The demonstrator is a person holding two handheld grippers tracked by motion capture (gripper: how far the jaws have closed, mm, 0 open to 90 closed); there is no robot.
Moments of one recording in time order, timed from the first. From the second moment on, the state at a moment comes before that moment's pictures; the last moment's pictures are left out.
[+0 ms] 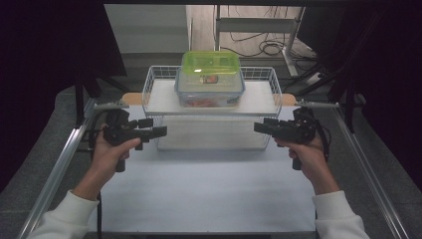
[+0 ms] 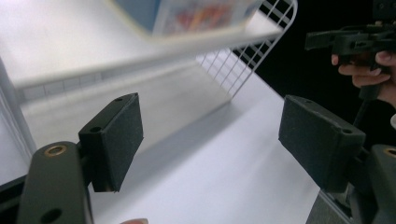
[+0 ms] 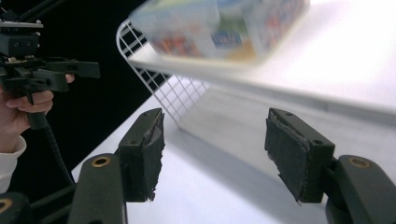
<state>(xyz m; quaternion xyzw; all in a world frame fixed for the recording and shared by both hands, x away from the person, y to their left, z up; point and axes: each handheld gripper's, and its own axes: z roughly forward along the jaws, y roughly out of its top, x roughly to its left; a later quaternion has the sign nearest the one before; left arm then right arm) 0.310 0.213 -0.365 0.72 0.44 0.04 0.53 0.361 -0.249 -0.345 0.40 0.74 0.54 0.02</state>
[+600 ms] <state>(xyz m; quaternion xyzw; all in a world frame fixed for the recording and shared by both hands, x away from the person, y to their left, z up) 0.271 0.215 -0.467 0.75 0.45 0.01 0.49 0.327 -0.258 -0.439 0.40 0.78 0.48 0.01</state>
